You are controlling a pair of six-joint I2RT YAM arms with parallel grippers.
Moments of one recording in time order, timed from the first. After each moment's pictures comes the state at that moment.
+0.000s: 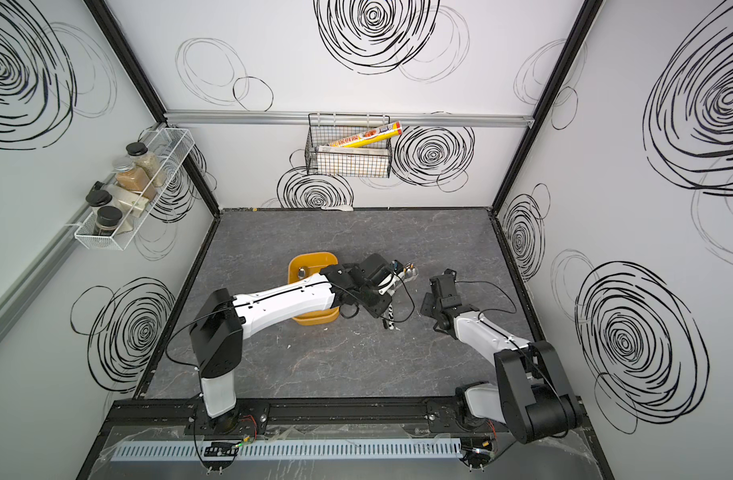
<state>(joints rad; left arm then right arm) -0.92 1.87 1.54 -0.64 0.01 -0.16 0.26 1.29 0.51 -0.15 0.16 0.54</state>
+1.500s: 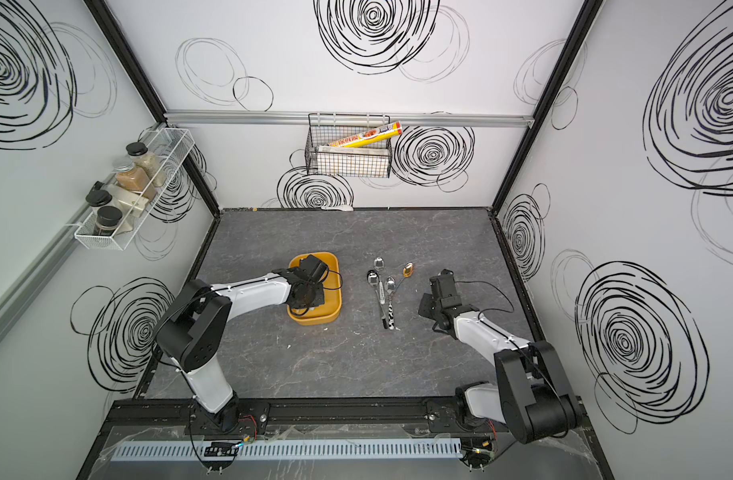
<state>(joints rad) -0.53 1.79 1.05 -0.48 -0.18 -0.67 0.26 1.29 0.51 -0.15 0.08 0.53</state>
